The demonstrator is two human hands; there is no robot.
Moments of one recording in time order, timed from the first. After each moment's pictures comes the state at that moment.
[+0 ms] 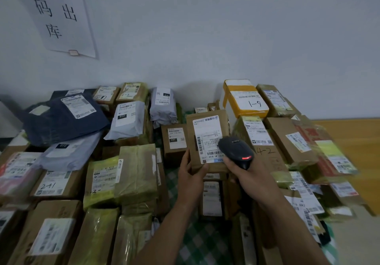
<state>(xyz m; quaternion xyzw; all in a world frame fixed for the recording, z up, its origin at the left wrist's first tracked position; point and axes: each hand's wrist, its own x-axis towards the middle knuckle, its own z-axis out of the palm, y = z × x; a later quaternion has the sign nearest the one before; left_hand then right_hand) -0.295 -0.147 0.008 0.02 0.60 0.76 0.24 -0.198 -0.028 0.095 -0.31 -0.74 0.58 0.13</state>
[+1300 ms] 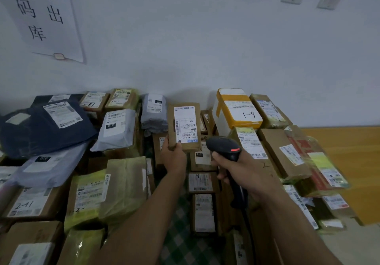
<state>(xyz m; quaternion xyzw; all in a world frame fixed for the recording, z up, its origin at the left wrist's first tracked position) -0.404 -0.081 -0.005 -0.11 0.62 0.77 0.13 -0.245 -0.007 0.130 -0.31 -0.73 0.60 0.04</state>
